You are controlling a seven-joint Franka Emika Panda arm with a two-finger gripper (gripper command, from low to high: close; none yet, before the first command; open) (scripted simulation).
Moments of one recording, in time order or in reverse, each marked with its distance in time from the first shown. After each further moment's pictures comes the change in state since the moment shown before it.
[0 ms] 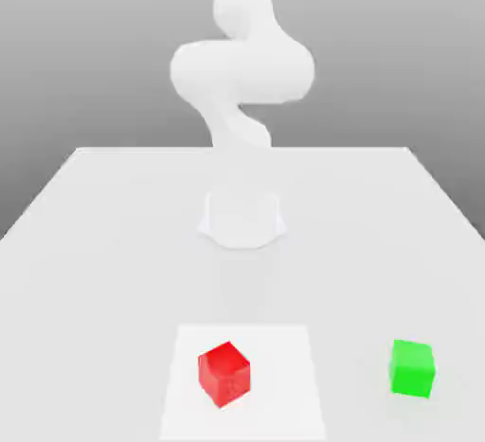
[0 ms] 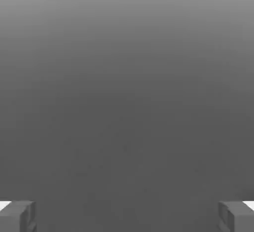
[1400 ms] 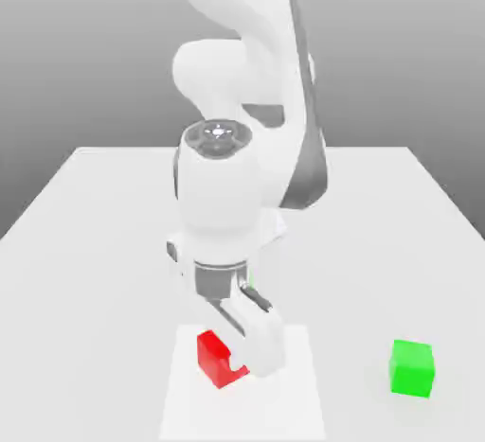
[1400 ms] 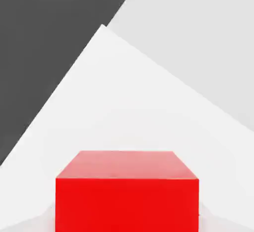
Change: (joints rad) arm -0.127 0.812 0.140 -0.304 -0.040 0.398 0.775
